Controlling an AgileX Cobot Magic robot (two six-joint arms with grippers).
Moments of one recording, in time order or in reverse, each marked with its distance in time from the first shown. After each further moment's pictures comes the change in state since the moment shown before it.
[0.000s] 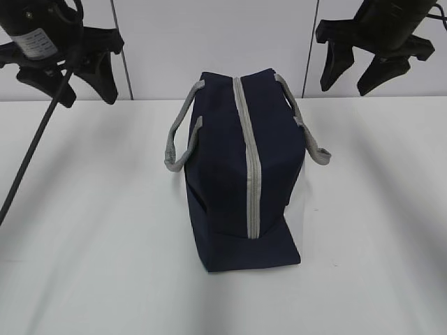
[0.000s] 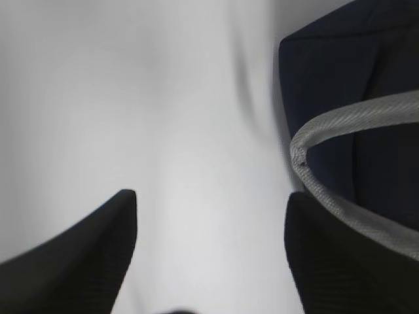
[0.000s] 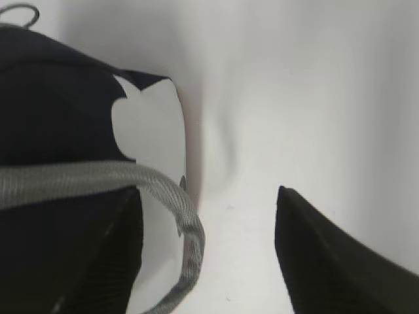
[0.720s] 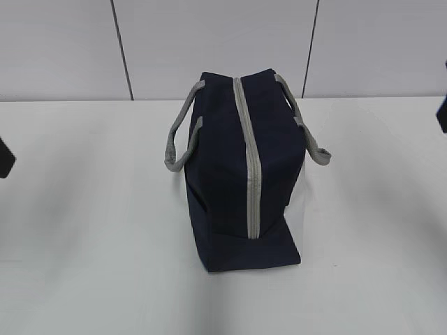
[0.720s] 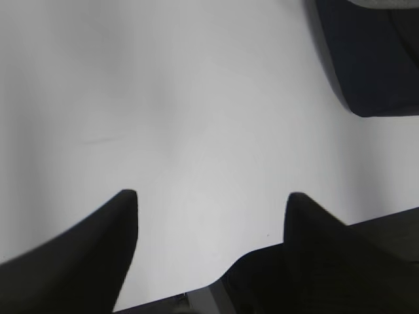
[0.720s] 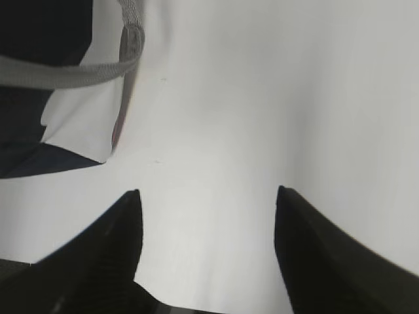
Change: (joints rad) left arm -0.014 -0.627 0.644 0.060 -0.105 0.003; right arm 0.095 -0.685 0.598 -0.232 -0.014 0.029
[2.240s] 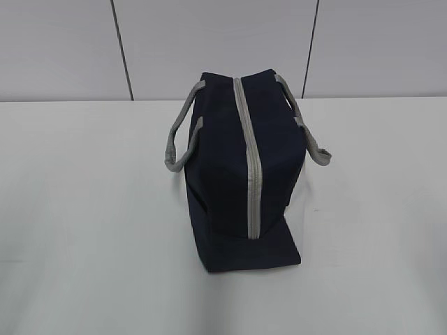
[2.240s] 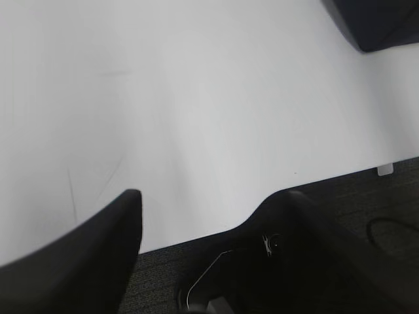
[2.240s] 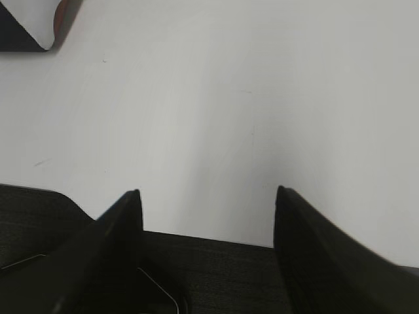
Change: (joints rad) left arm 0.000 -0.786 0.562 0.036 -0.055 0.004; right arm 0.000 -0.947 0.767 -0.086 -0.083 0.006
